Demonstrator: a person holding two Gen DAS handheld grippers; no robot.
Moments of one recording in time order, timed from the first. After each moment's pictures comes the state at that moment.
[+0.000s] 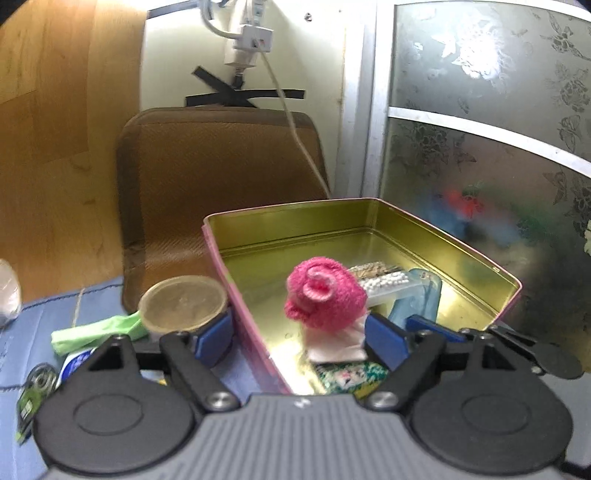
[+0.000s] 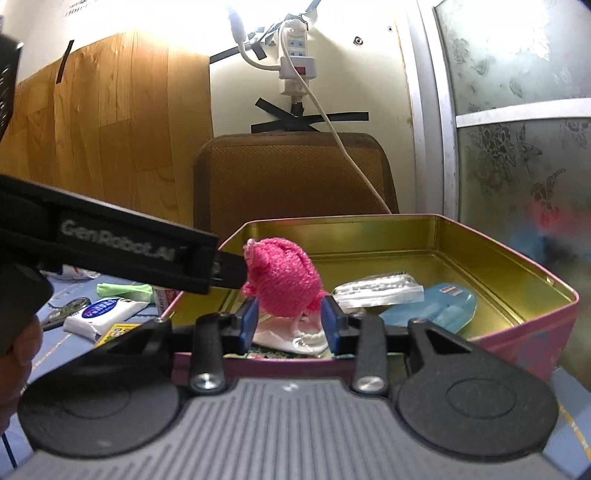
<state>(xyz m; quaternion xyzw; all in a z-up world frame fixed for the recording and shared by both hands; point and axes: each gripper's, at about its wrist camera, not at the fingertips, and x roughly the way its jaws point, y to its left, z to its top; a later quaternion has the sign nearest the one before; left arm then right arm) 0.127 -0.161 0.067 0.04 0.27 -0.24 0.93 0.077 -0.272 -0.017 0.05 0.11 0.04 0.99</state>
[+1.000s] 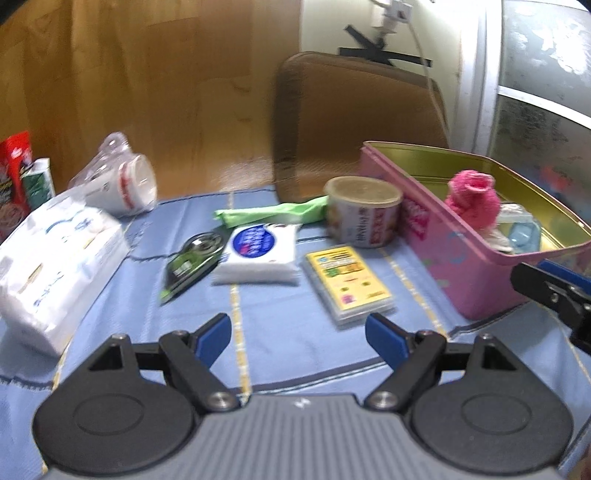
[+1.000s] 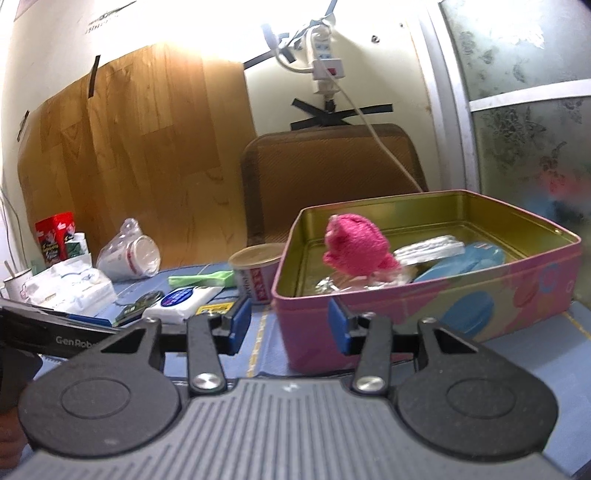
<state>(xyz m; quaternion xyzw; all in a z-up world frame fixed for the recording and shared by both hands) 0.075 -0.036 0.025 0.02 0.32 -0.09 0.94 0.030 -0.223 -0.017 0.08 0.12 0.08 0.99</state>
